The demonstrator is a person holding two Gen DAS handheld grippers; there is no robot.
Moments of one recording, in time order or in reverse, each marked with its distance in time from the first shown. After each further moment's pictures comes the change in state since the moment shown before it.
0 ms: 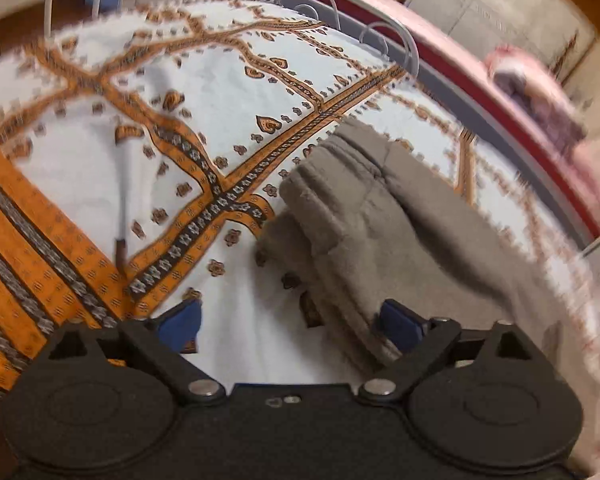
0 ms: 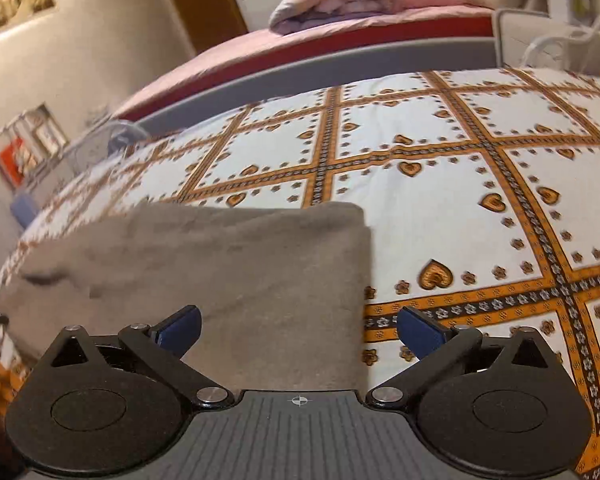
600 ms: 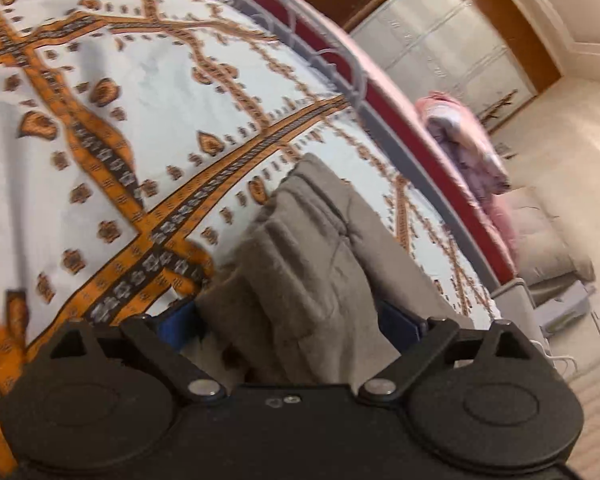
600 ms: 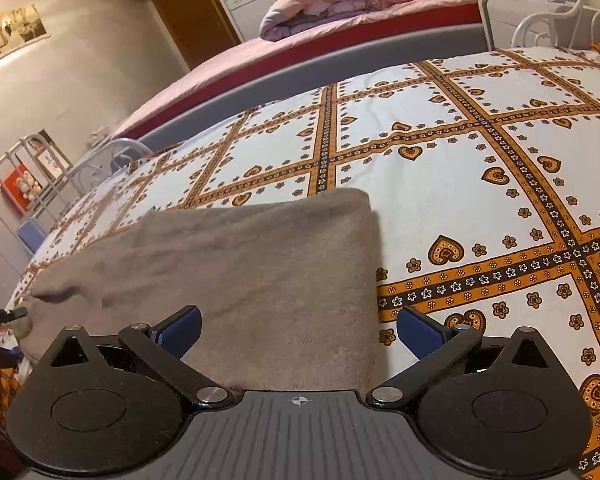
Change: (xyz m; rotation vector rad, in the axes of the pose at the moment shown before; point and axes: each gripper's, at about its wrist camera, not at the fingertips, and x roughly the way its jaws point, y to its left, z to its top) left arm 0.051 0.022 0.023 -0.063 -0.070 -0.322; right arm 0.000 -0.001 -0.012 0.071 -0.029 0.027
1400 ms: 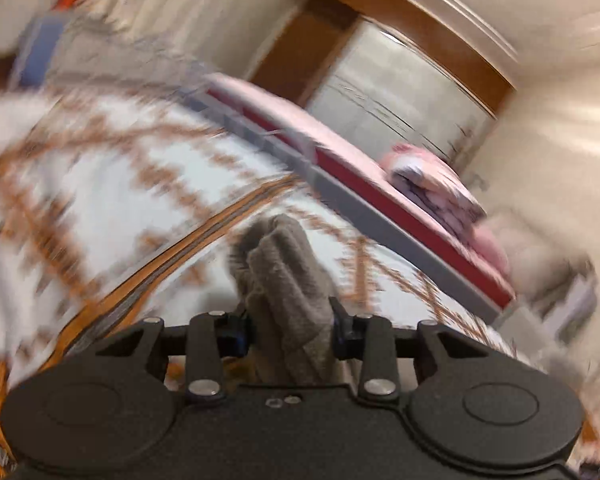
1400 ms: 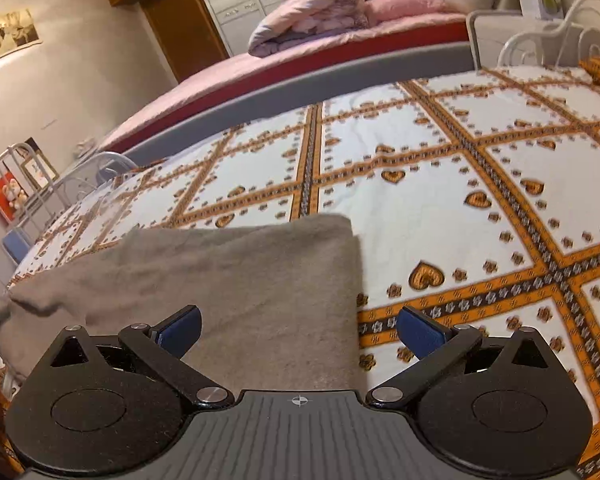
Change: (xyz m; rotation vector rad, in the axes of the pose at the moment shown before) left arm -0.033 -0.074 -0.014 0.240 -0.265 -0.001; right arm -0.005 -0.003 0.009 -0.025 -0.055 -0.049
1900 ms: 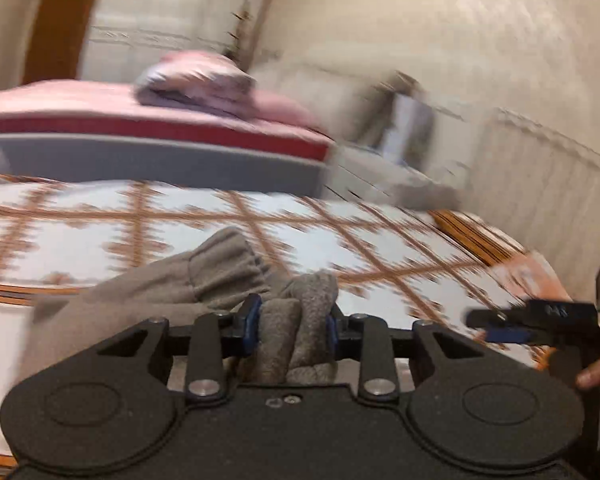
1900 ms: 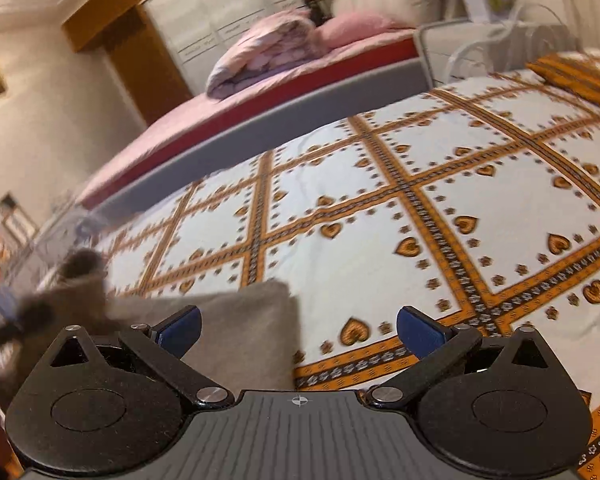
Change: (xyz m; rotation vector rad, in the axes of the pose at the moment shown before) left arm 0.053 -0.316 -0.114 0.482 0.270 -0.458; right arm -0.031 -0.049 0.035 0.156 -0.089 -0.062
